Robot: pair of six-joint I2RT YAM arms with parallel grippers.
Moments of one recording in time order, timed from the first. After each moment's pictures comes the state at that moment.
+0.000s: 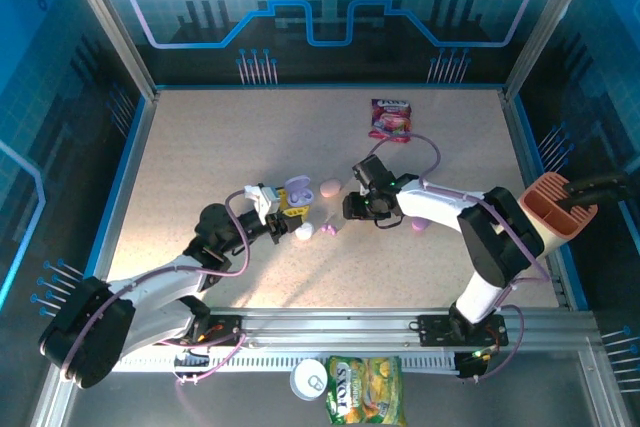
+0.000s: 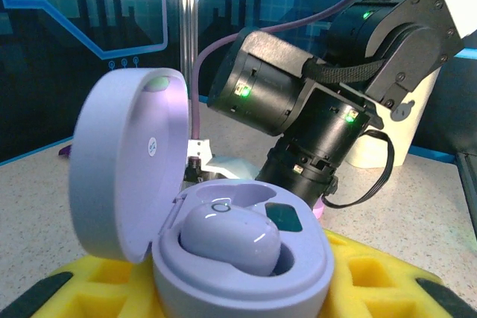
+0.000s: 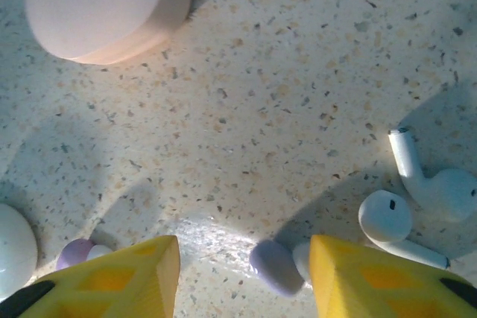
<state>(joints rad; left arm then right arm) -0.50 1.08 0.24 0.88 0.49 -0.07 0.60 1.68 0.96 -0.40 -0.07 0.54</state>
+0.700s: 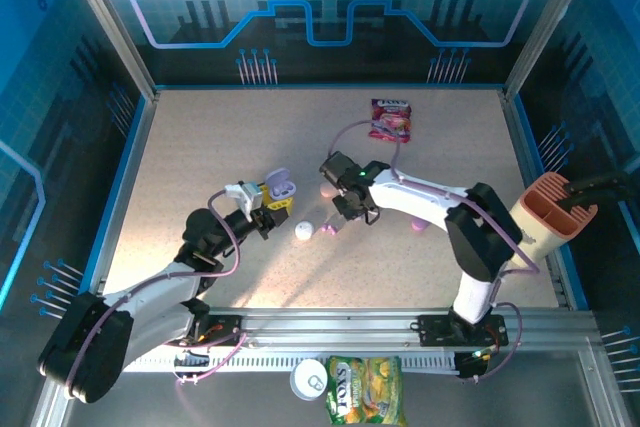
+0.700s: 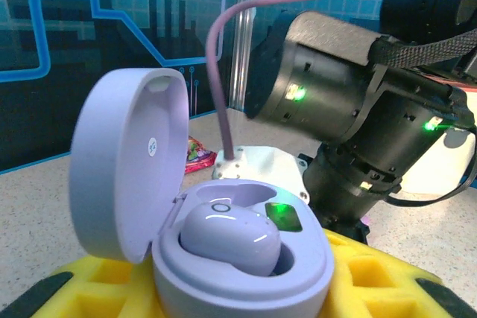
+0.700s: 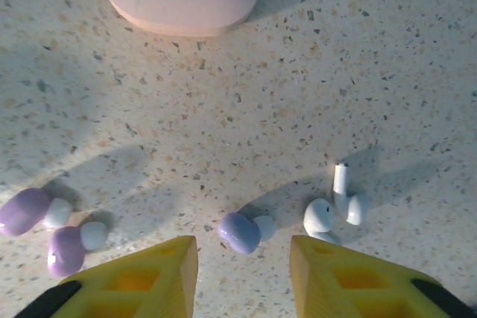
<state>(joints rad) -0.39 1.00 0.17 0.91 0.45 -0.12 0.77 1.81 1.28 -0.79 0.29 0.22</state>
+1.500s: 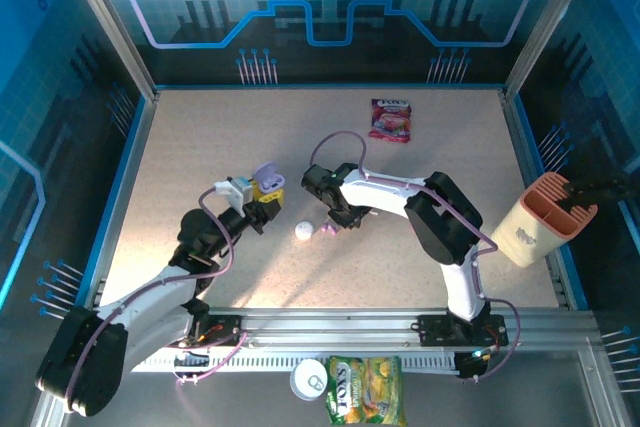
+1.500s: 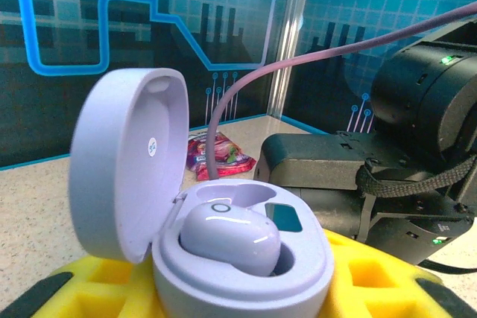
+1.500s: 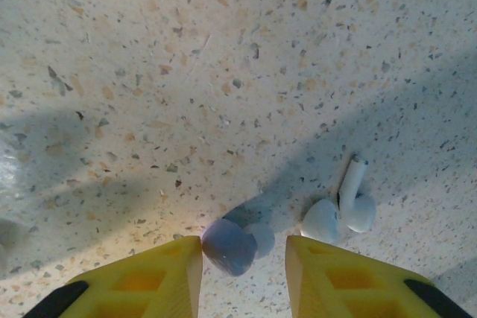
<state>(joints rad) -0.36 0.92 0.17 0.84 0.35 -0.17 0.82 2.03 1.42 -0.97 0.42 0.15</state>
